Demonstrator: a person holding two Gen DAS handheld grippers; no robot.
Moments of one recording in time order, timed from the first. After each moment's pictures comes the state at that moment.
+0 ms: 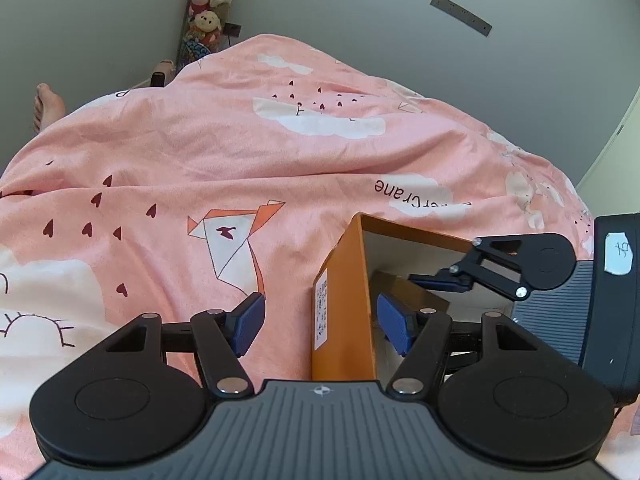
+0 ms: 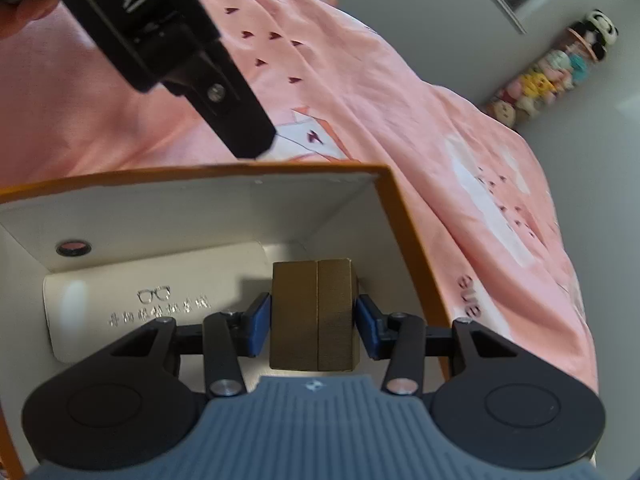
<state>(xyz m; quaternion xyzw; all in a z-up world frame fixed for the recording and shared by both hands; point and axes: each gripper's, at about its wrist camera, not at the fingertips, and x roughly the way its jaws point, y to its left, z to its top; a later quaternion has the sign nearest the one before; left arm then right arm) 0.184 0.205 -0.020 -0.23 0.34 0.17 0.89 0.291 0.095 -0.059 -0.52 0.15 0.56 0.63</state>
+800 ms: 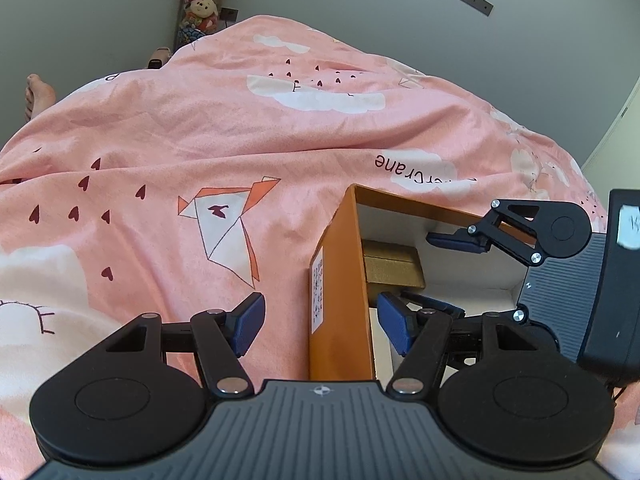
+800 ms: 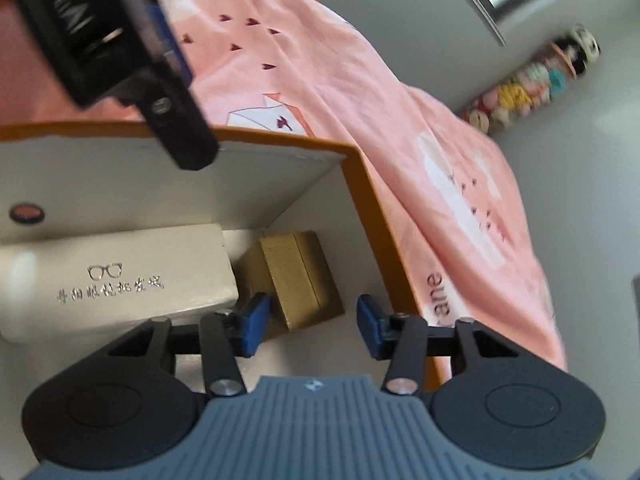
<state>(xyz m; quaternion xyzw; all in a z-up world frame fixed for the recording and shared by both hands) 0.193 0.197 -0.031 -0.23 0.37 0.16 0.89 0.300 0.093 -0.068 -0.53 0.12 0.52 0.66</state>
